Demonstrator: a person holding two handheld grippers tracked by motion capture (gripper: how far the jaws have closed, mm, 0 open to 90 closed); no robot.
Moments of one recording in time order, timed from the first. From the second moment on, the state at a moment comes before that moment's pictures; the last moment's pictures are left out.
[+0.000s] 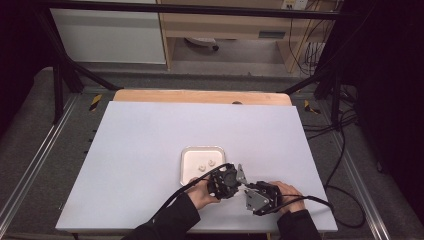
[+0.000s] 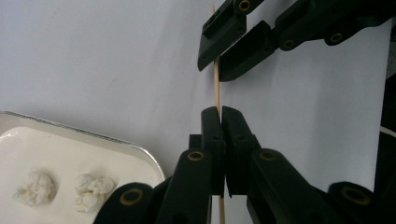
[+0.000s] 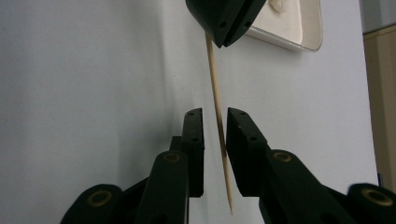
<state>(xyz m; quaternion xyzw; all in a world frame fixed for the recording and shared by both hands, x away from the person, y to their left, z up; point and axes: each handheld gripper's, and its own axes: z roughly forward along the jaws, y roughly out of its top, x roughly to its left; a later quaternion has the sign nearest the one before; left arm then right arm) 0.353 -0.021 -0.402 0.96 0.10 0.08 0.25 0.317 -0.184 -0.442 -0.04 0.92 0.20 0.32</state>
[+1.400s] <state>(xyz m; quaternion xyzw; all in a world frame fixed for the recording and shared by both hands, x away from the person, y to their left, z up) 0.360 -0.009 -0.406 0.97 0.13 0.04 0.19 0.317 -0.179 -0.438 -0.11 0.92 0.13 0.34</state>
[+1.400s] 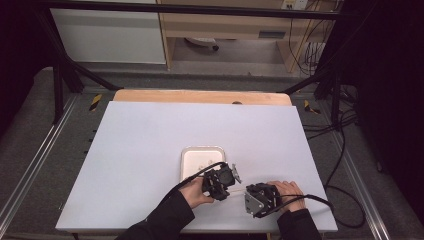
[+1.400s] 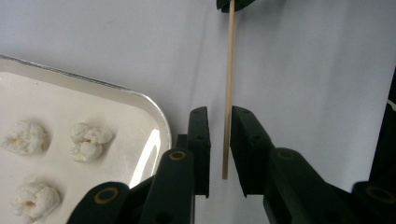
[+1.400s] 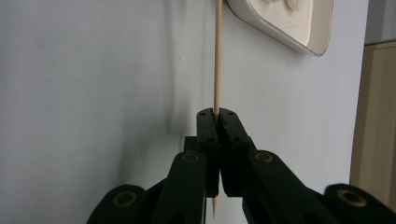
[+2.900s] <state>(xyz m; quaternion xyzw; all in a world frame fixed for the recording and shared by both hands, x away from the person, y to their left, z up) 0.355 0.029 -0.401 0.96 0.14 0.08 0.21 0.333 -0.214 -0.421 0.15 0.91 0.28 0.26</state>
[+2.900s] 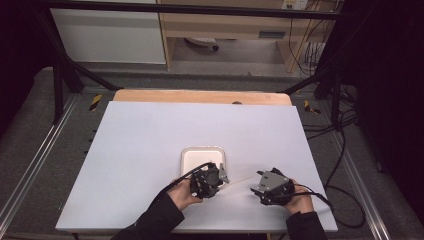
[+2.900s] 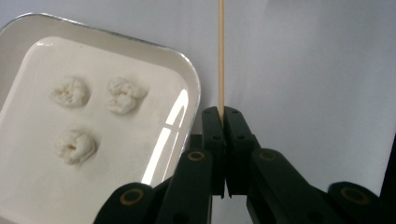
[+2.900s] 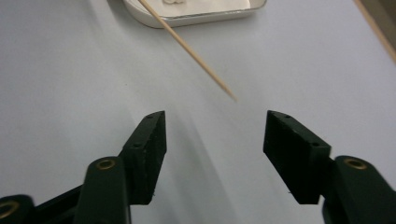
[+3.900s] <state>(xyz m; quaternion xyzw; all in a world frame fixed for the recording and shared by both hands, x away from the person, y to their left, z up) 0.340 0.145 -0.416 0.88 0.29 0.12 0.37 0.345 -0.213 -0.425 0.31 0.86 0.39 0.14</state>
